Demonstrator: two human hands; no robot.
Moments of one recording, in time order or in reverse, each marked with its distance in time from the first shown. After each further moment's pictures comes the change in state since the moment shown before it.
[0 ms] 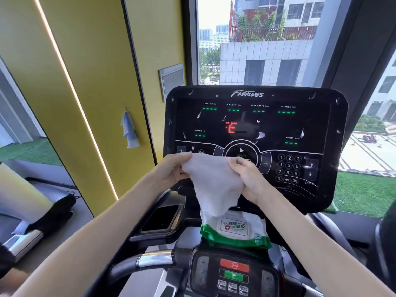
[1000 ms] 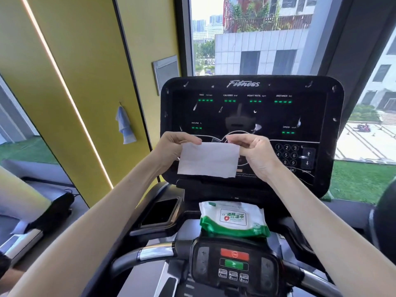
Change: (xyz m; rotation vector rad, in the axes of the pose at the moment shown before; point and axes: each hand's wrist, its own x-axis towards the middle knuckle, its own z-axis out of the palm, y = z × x) left_hand -0.008 0.029 0.014 0.426 0.026 0.351; right_hand 0.006 -0.022 -0.020 -0.192 0.036 -0.441
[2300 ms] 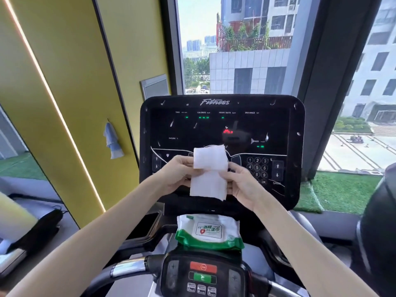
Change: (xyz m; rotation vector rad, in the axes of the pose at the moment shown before) left_hand 0.006 0.010 0.087 -0.134 -0.191 -0.276; right_hand -0.037 0.002 -0.044 0.258 -0.134 0.373
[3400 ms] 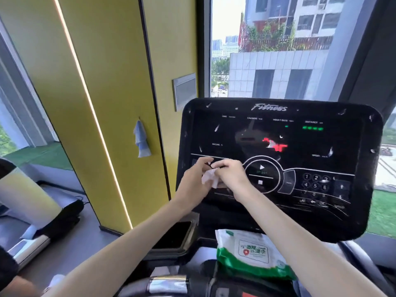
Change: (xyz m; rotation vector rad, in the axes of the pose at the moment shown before) left_hand -0.008 -0.042 -0.078 0.629 0.485 0.395; right_hand 0.102 0.017 0.133 -0.505 0.308 -0.013
